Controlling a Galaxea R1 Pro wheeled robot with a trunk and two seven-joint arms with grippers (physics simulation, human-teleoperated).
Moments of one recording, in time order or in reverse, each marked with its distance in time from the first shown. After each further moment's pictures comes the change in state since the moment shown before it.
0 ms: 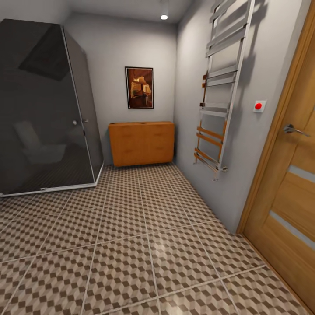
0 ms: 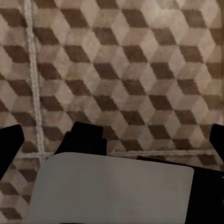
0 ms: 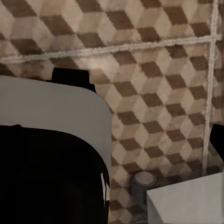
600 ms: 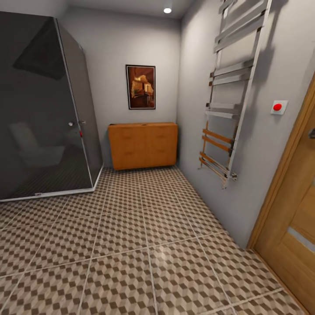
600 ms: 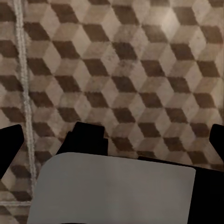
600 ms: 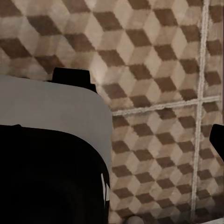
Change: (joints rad) left arm 0.000 0.002 0.000 0.000 0.001 0.000 0.001; right arm 0.000 -0.002 0.000 0.000 0.001 -0.001 0.008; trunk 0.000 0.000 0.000
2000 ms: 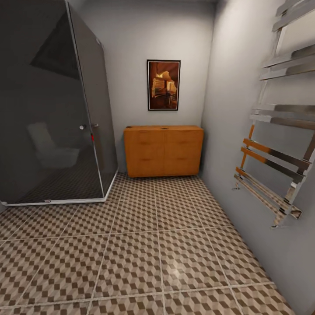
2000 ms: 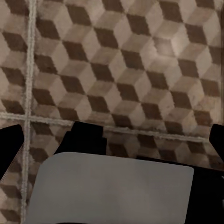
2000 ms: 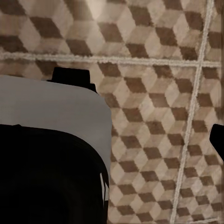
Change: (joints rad) left arm 0.000 -0.003 0.000 0.000 -0.001 0.001 0.000; right arm 0.000 -0.002 0.001 0.000 0.001 0.001 0.005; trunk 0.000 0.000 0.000
